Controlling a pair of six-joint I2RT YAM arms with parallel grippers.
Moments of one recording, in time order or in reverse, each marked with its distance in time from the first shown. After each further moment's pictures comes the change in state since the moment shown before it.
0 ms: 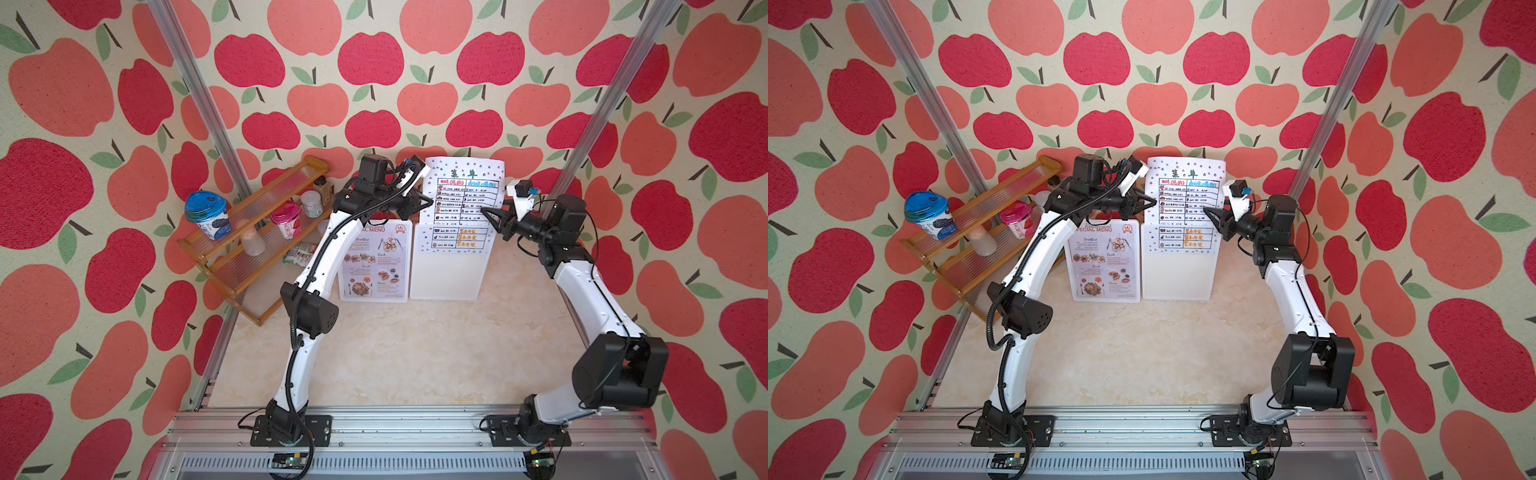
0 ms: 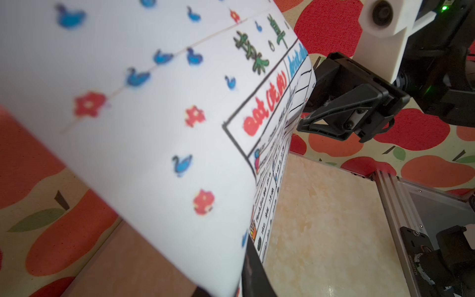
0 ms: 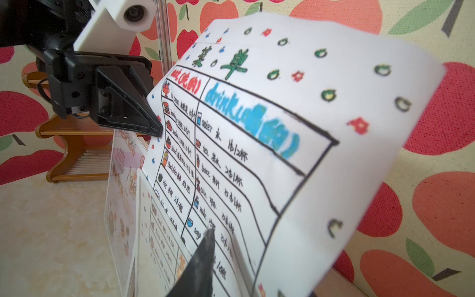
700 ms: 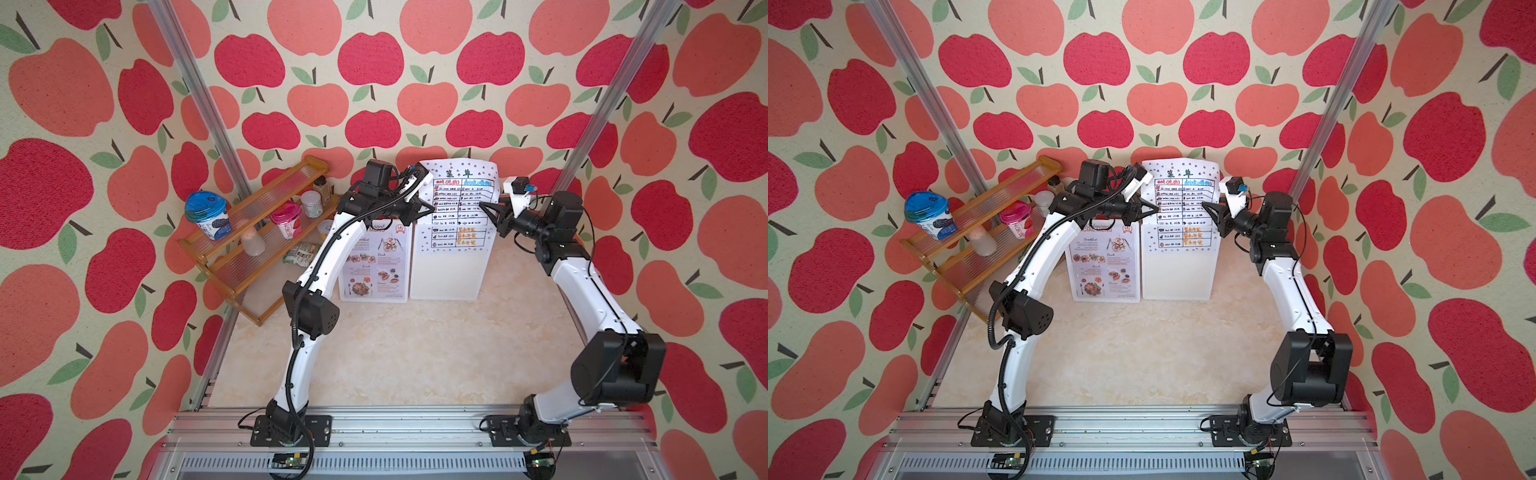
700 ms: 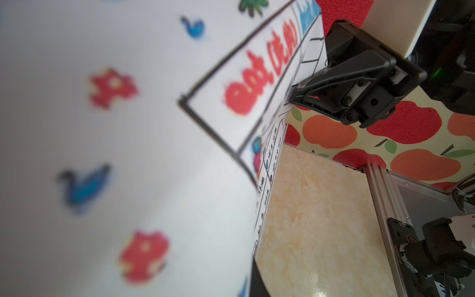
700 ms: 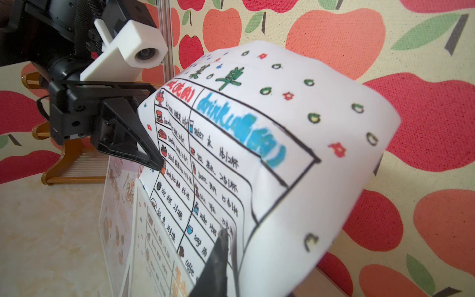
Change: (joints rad) left arm -0.014 -0.006 -0.055 -0.013 0.003 0.000; right arm 0.021 0.014 0.013 0.014 0.019 -0.011
